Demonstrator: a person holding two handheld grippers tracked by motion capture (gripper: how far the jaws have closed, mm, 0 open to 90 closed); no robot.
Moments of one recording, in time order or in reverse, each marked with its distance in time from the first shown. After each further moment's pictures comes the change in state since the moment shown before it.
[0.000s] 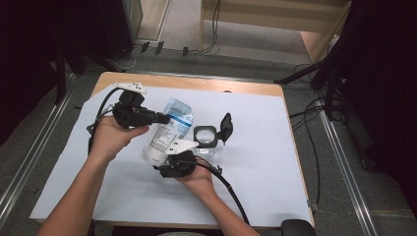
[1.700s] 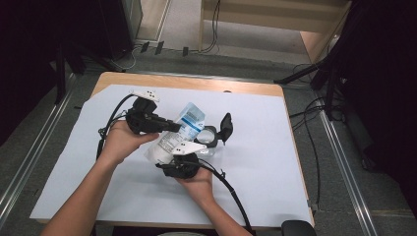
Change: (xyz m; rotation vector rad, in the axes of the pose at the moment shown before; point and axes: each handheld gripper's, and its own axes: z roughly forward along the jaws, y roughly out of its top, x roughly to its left) left arm -0.004 -0.006 0.031 0.049 -0.049 0.020; right arm -0.002 -0.013 -0.005 -0.085 0.010 0.117
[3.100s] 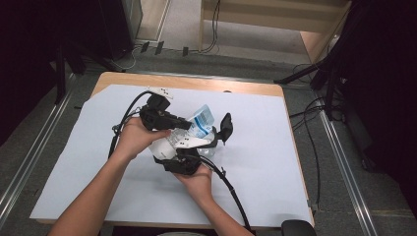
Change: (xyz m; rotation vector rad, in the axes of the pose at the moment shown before) left arm 0.002 0.016 0.026 0.012 -0.009 -0.018; right arm -0.006 0.008 -0.002 -0.040 0.034 0.140
